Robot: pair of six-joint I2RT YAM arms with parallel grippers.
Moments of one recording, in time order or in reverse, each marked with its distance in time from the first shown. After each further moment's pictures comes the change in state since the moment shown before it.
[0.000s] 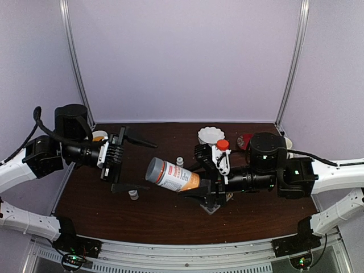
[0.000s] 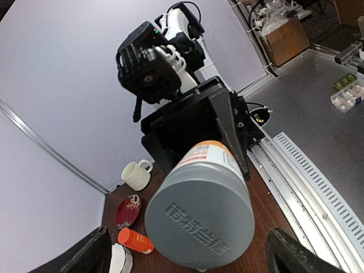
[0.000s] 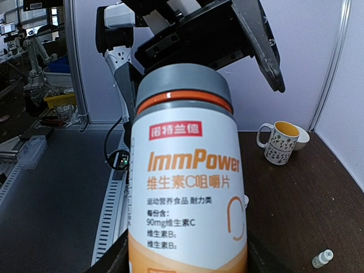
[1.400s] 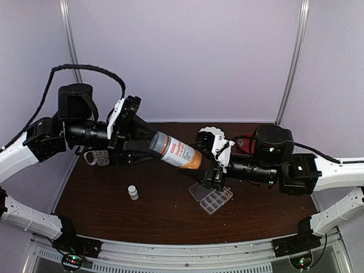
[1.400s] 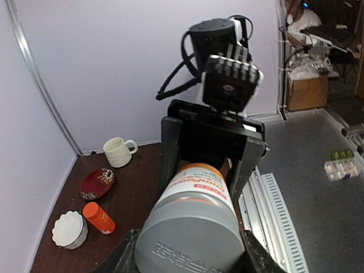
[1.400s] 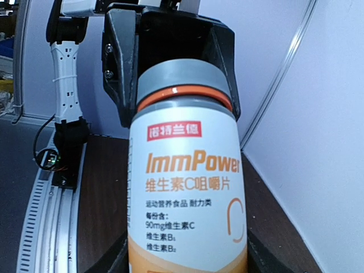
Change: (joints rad) left arm 0.006 0.118 0.190 -0.074 -0.024 -0.376; right arm 0.001 0.011 0.062 -0.005 0.230 -0.216
